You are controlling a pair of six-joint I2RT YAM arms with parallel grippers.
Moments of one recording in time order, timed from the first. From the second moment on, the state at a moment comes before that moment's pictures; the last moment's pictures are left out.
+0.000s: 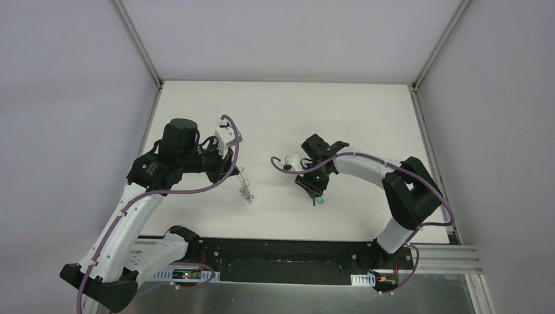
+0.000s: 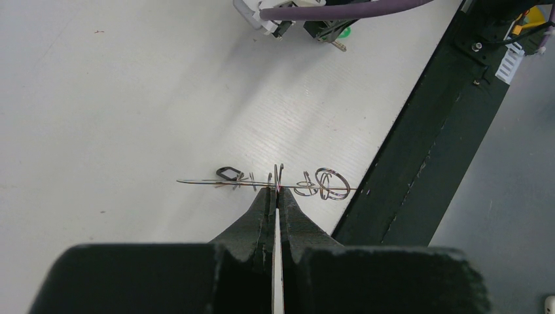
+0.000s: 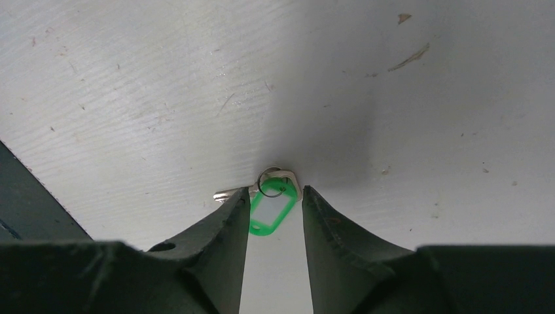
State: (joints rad) left arm -0.42 0.91 1.14 -0.91 0.55 0.26; right arm 0.70 1.68 1.04 -0.72 -0.27 -0.50
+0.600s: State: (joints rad) left arm -0.42 0.91 1.14 -0.91 0.55 0.26; right arm 0.72 1.70 1.05 -0.72 -0.26 -0.51
